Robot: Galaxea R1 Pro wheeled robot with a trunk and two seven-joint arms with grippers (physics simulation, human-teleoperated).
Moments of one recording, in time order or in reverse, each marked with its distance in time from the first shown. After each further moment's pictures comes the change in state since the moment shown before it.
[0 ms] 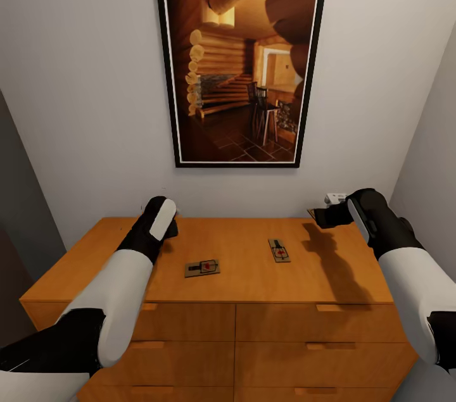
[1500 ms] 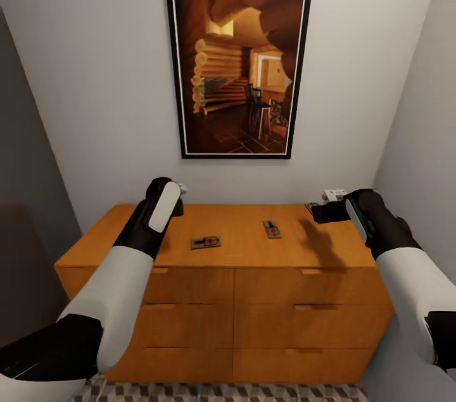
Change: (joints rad) left arm 0.001 -0.001 -0.165 -0.251 0.120 0.103 0.068; right arm 0.000 0.010 0.003 0.000 -0.001 -0.085 -0.004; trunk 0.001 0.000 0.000
